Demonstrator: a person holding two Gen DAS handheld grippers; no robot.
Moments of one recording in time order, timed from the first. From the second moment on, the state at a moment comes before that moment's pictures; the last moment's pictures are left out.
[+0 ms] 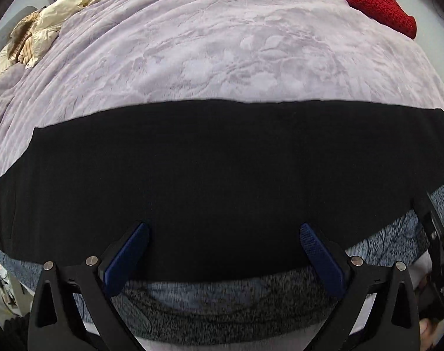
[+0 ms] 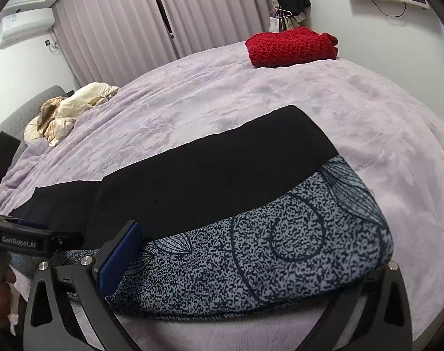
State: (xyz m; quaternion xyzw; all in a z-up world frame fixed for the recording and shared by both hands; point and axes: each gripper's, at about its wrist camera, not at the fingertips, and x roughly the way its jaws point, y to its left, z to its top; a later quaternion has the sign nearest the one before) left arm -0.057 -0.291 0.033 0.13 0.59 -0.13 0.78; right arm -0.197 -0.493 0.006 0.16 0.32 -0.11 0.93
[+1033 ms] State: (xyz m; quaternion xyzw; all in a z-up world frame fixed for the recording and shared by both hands) left arm -0.017 -0.115 0.086 -0.03 0.53 -0.14 0.84; right arm -0.172 -0.345 0.126 -0.08 0.25 -0.12 0.96
